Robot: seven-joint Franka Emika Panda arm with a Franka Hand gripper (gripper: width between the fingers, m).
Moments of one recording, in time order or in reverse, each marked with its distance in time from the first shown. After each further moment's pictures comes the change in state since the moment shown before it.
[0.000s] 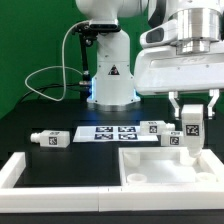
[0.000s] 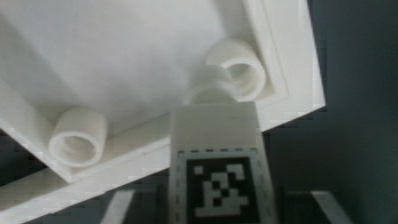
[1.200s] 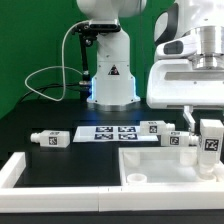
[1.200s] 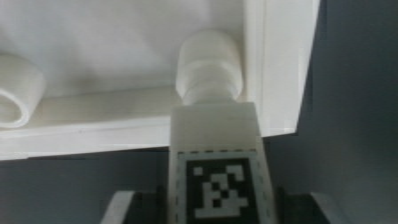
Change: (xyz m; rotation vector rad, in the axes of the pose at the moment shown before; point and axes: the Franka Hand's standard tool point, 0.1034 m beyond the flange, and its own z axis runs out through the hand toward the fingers) arm -0.011 -0.023 0.027 0.013 0.138 -0.304
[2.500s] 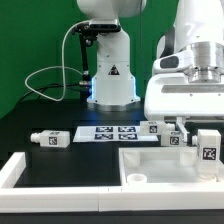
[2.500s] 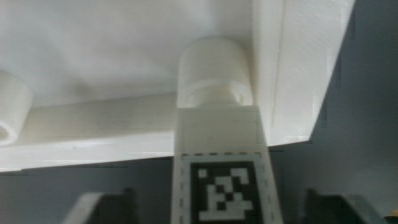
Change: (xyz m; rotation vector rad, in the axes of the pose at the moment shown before) arm -0.008 0.004 0.013 0.000 0.122 0.026
